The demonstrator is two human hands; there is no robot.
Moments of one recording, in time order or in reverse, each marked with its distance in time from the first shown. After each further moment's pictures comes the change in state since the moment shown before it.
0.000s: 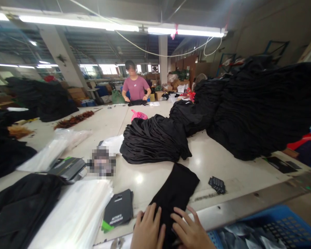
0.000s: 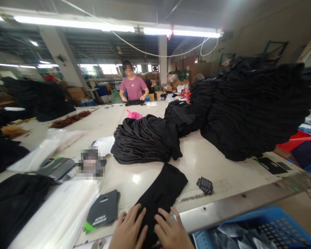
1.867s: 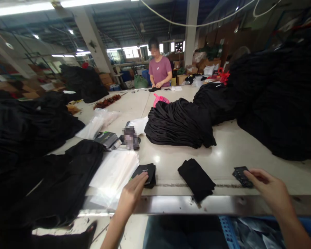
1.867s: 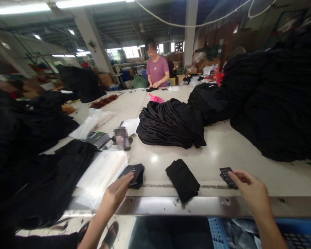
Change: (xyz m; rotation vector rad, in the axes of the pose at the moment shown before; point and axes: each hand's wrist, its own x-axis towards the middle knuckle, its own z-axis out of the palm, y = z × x) left_hand -0.056 -0.091 -0.055 -0.009 0.409 -0.004; right_hand -0.017 0.154 -0.094 0.309 0.081 1.346
